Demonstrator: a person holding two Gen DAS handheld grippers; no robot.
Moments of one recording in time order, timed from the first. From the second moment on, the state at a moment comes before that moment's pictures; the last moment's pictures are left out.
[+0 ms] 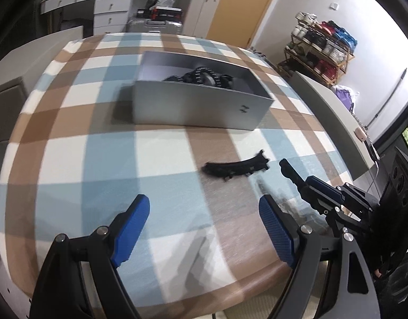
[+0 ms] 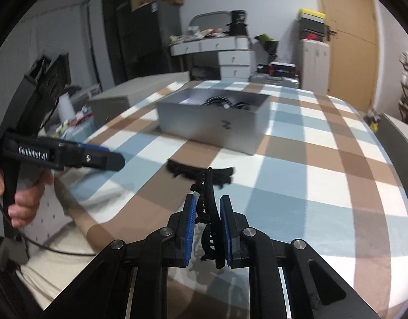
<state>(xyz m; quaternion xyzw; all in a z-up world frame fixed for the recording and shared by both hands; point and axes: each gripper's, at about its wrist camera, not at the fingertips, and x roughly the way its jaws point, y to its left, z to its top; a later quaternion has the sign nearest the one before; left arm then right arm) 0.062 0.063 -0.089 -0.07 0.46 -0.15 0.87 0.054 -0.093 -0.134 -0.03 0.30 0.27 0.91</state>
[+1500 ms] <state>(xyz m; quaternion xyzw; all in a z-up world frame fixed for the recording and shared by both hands) 0.097 -0.019 -0.111 0.19 0.50 -0.29 0.80 0.078 -0.135 -0.144 0.01 0.35 0.26 0.90</state>
